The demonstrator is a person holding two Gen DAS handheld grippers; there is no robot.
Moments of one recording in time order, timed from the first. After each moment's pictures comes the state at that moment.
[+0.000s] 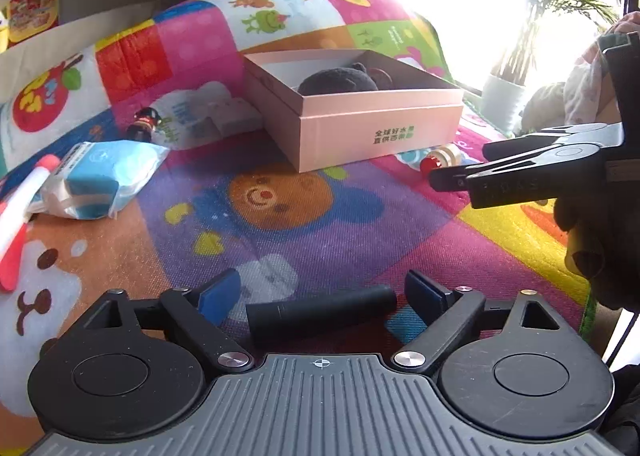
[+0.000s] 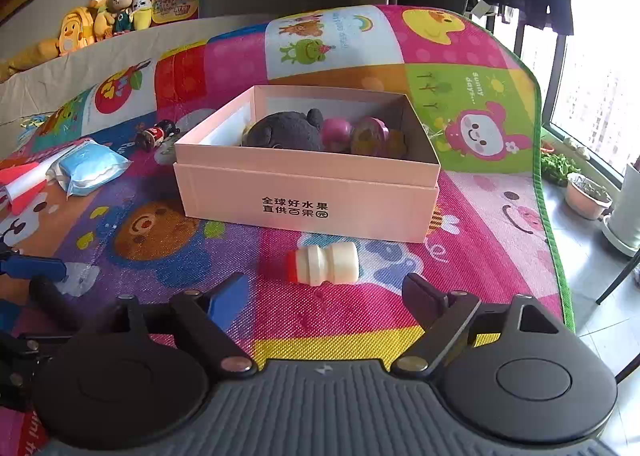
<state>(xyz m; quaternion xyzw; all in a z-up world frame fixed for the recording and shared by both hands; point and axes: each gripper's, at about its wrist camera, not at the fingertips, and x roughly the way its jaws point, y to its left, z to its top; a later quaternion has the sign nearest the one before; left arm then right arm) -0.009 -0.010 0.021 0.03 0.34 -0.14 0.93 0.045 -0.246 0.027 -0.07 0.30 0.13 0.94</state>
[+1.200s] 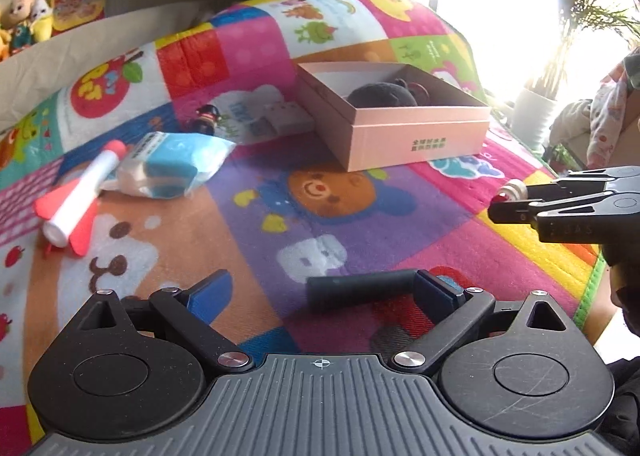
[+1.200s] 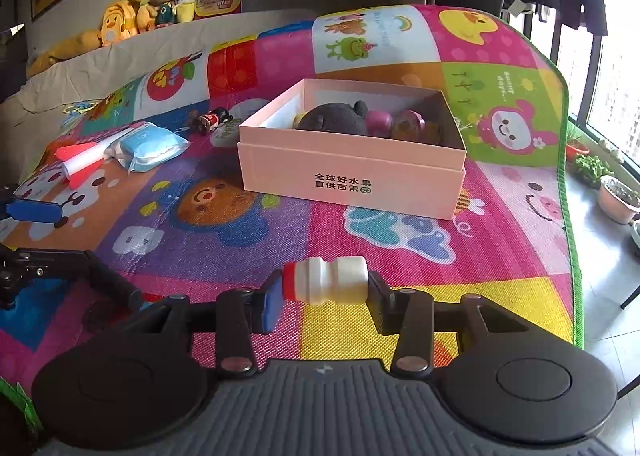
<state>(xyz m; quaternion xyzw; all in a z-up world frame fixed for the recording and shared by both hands) -0.041 0.012 0.044 0.01 0.34 -0.09 0.94 -0.002 -0.253 0.035 -0.06 0.32 0.20 0.93</state>
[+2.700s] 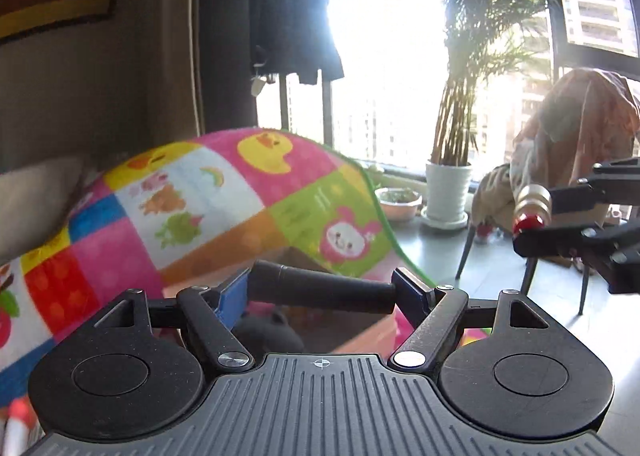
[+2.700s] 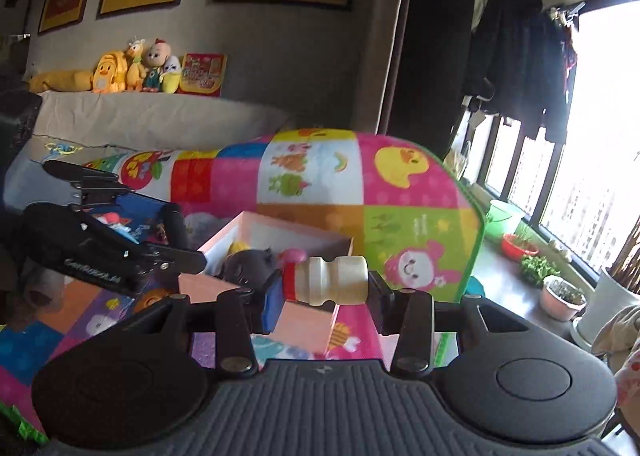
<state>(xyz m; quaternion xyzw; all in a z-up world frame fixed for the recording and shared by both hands) 0.074 -0.097 0.150 0.07 0.16 -0.23 0.96 -0.020 -0.319 0.174 -0.12 0.16 0.15 0.97</state>
